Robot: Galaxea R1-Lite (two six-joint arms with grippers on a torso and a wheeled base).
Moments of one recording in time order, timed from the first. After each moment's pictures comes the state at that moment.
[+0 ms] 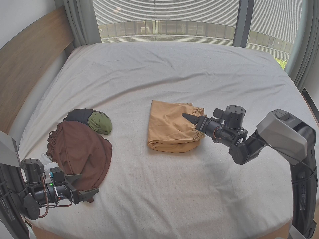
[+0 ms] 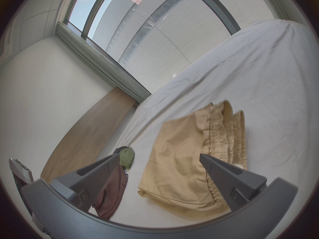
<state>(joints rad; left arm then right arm) 0.08 2.06 -0.02 -1.47 -0.64 0.21 0.35 2.44 -1.27 -1.07 0.29 0.61</state>
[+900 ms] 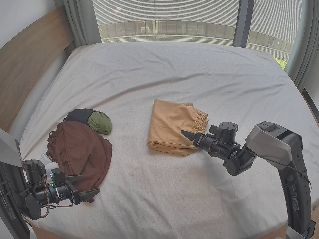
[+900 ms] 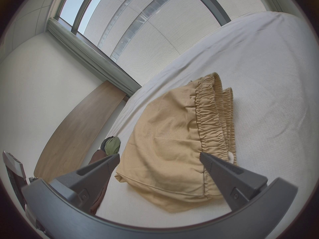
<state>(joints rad) 0.08 2.10 -0.02 -1.50 -0.65 0.20 0.35 2.60 -1.28 -1.11 0.26 0.60</state>
